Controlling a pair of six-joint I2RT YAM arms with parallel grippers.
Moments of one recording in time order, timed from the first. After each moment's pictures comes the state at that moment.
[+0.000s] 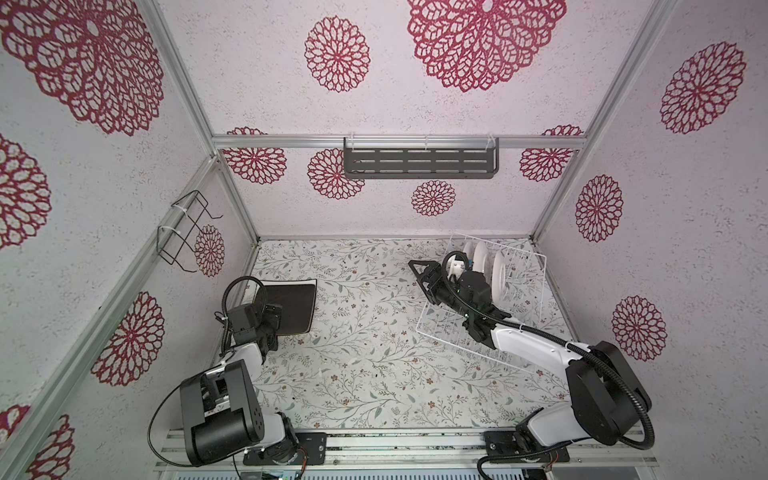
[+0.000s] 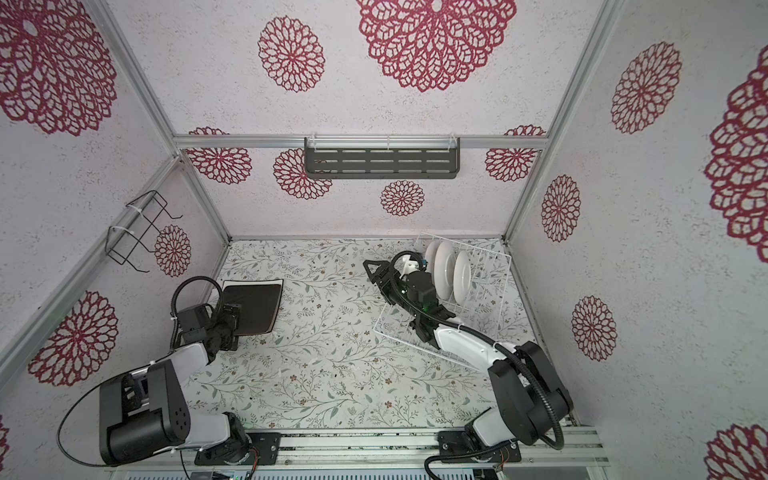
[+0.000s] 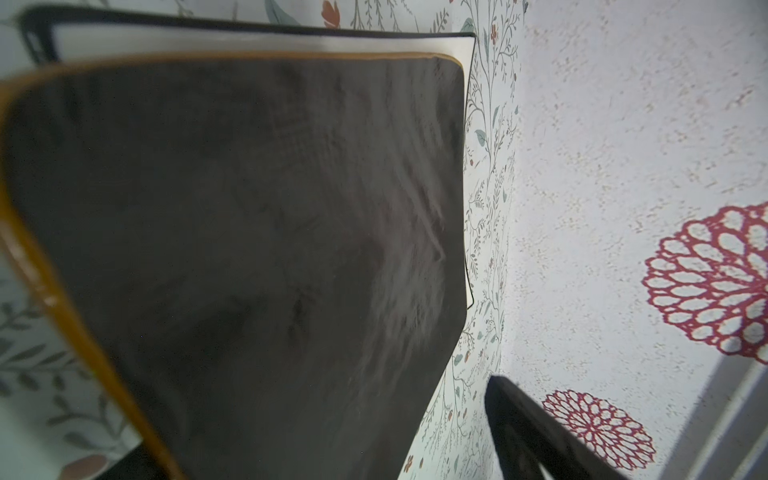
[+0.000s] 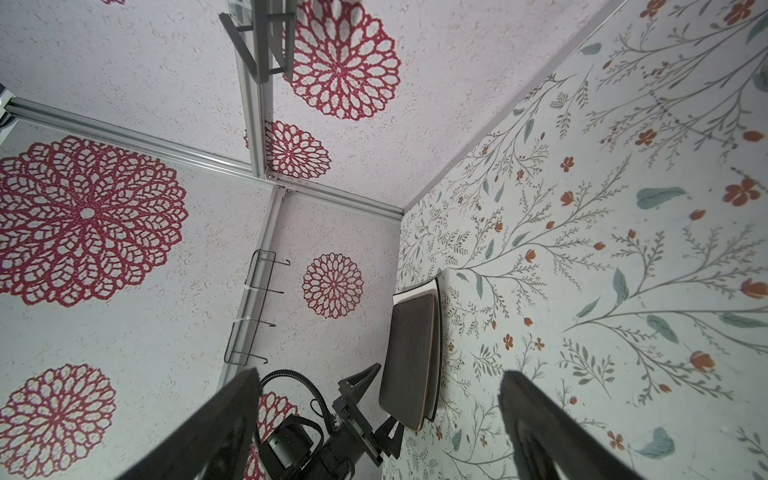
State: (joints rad) left arm 0.37 1.39 0.51 0.14 0.25 -1.14; right arm 0.58 1.46 0.84 0.52 -0.18 1.23
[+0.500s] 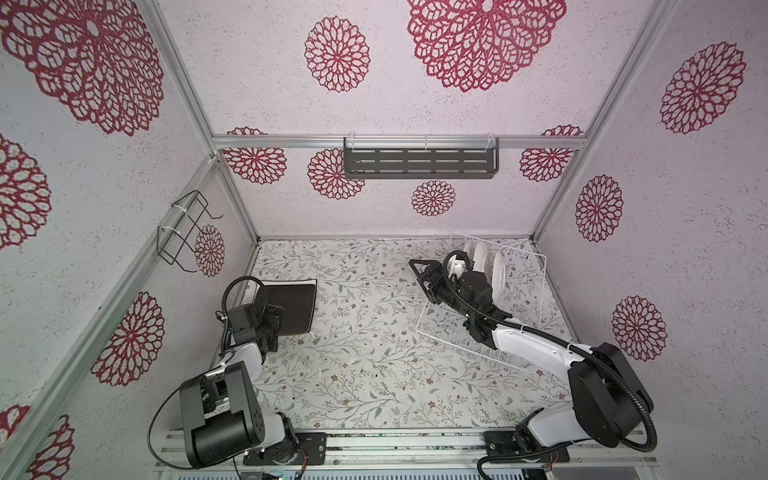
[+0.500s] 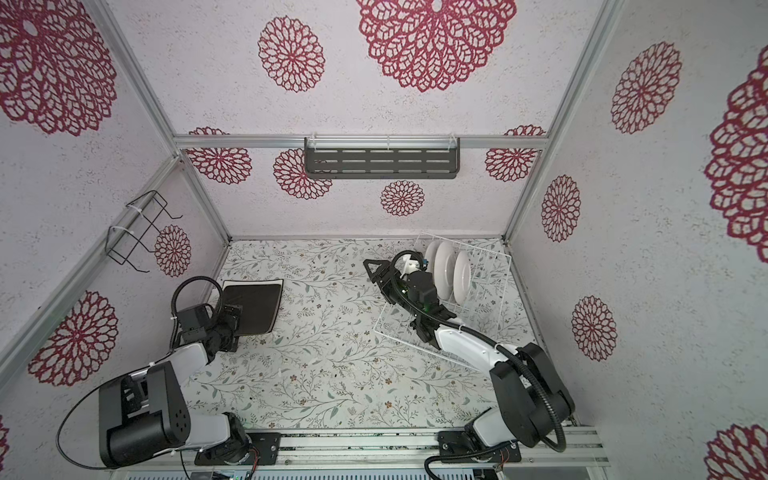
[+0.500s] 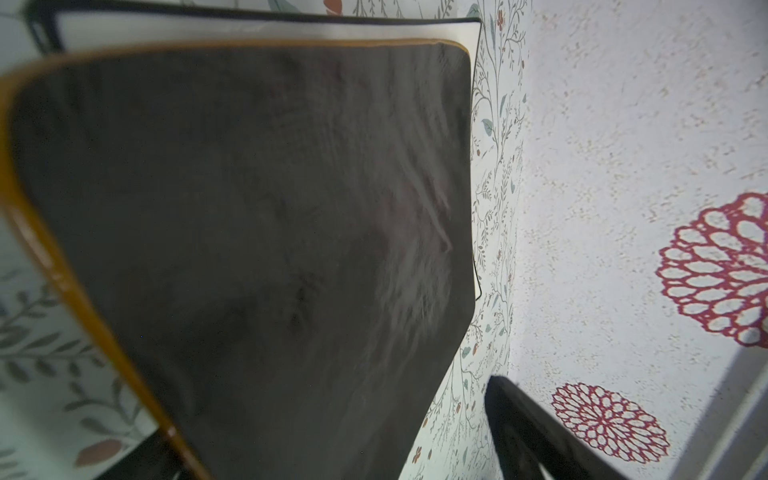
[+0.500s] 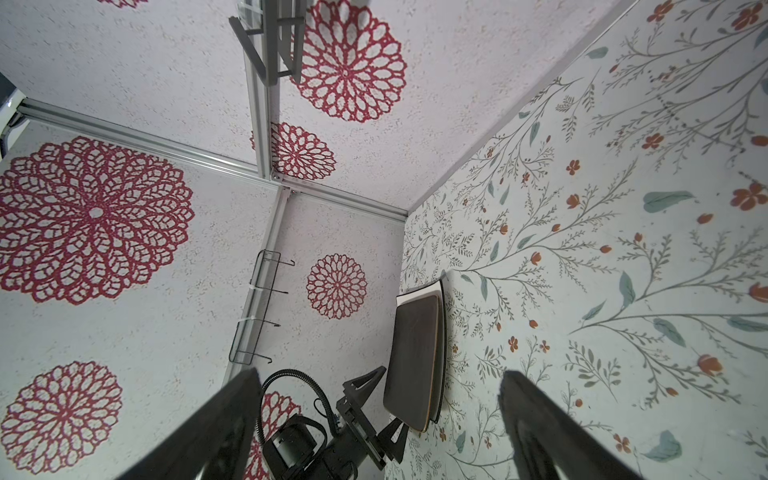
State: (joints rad) left arm 0.37 1.37 0.52 0.10 0.26 -1.12; right arm 0.58 1.45 0.84 0.52 -0.18 1.23
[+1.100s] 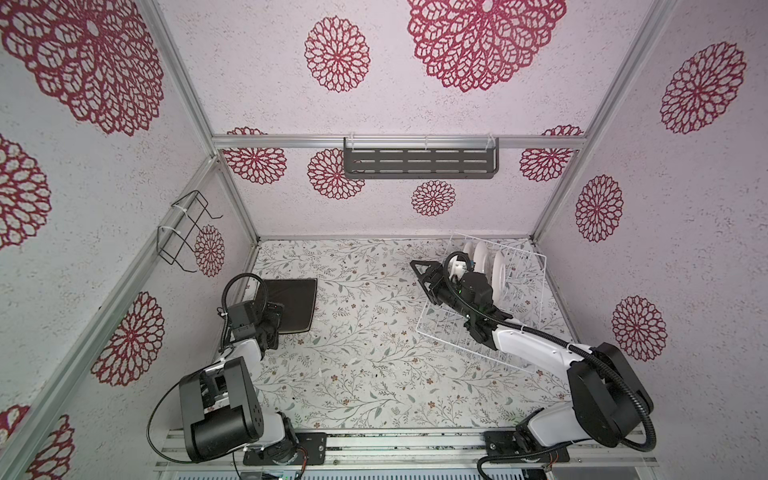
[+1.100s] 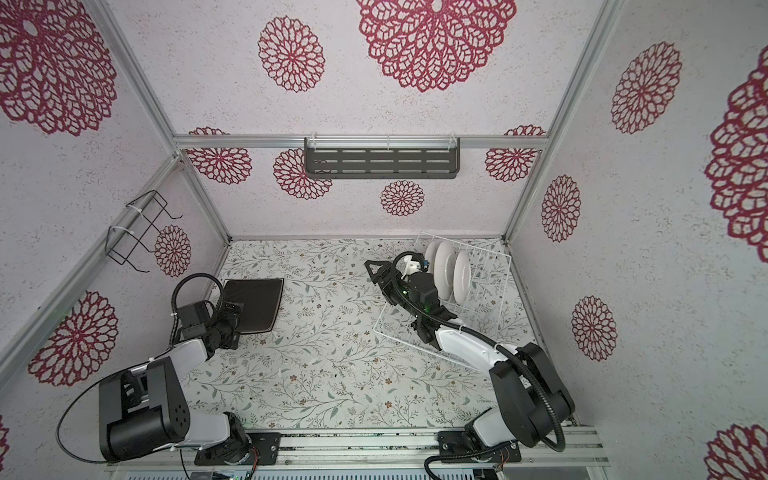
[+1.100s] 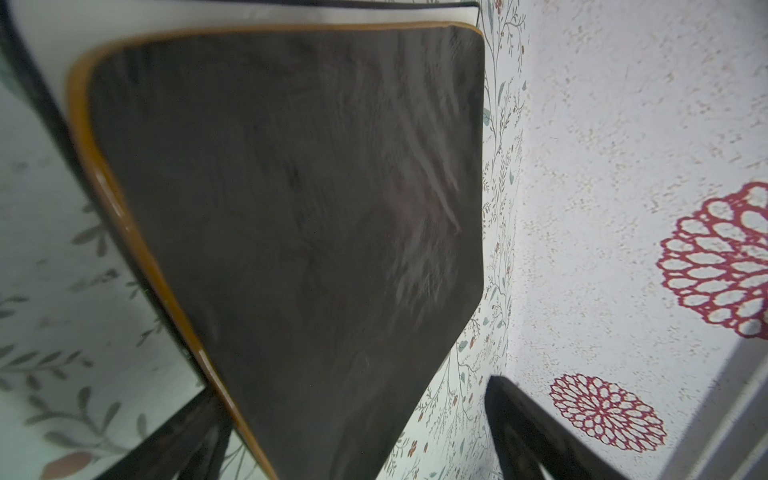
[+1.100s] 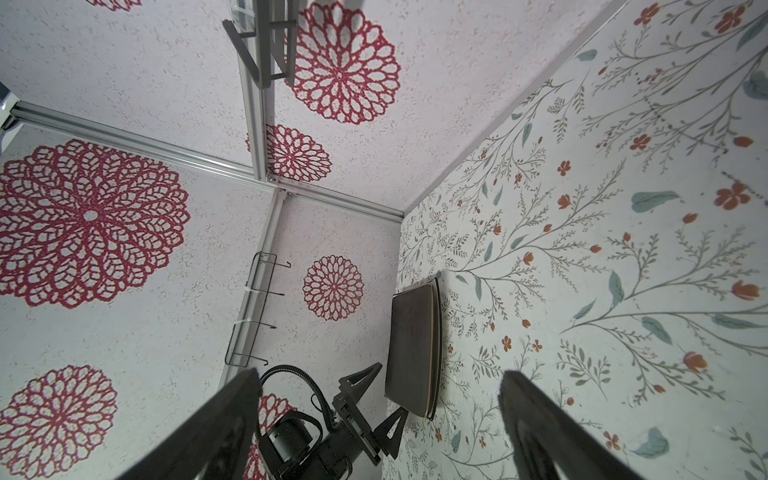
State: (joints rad) left arm 0.37 1.40 0.55 0.09 0.29 -1.11; right arm 0.57 1.45 0.83 0.53 -0.18 1.23
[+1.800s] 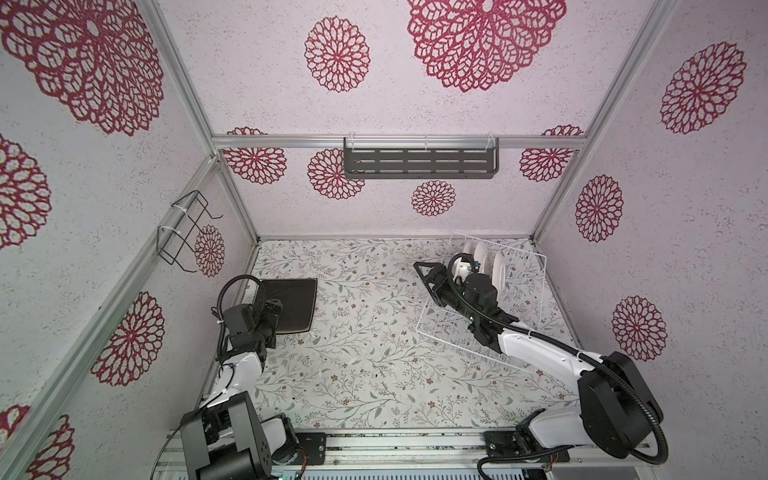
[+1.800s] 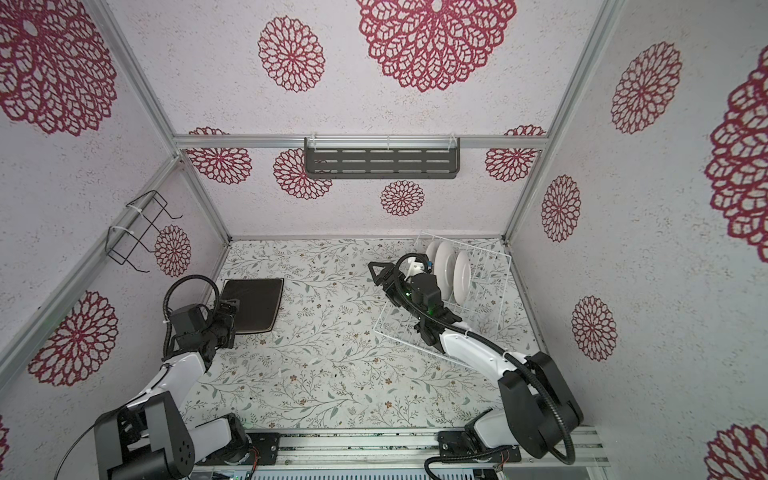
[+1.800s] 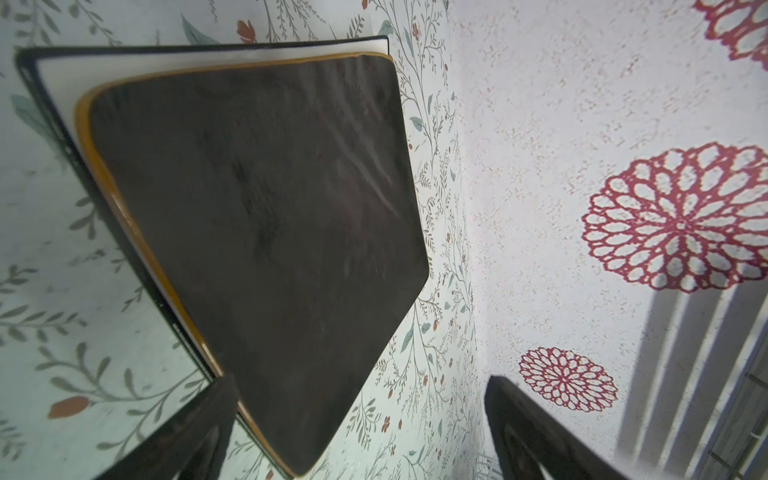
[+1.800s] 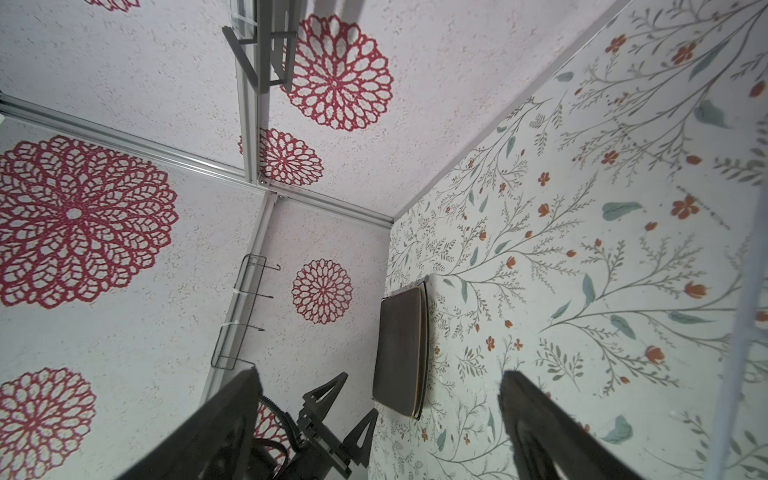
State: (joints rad) left arm 0.37 1.18 0.48 0.07 0.29 -1.08; right arm 0.57 1.37 0.81 0.42 -0.12 1.16
